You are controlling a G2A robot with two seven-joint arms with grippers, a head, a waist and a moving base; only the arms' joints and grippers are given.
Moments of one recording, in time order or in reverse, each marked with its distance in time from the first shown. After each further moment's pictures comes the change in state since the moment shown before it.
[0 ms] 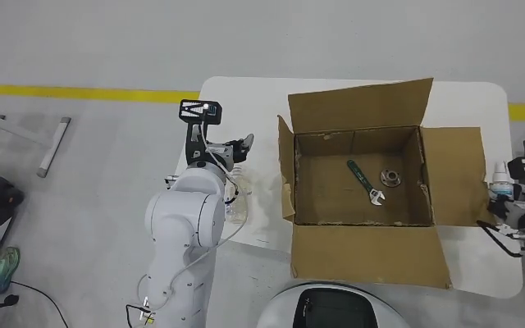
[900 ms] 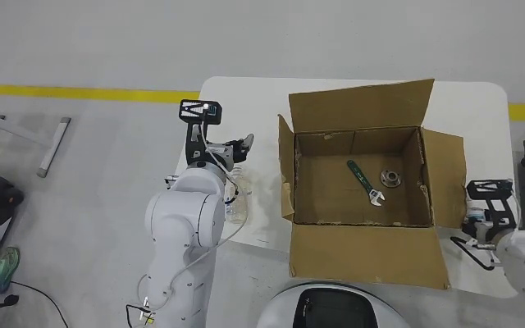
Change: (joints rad) left arm 0.000 0.000 0.000 0.000 0.000 0.000 0.000; right arm 0.029 -0.005 -0.145 0.137 -0.112 0.001 0.074
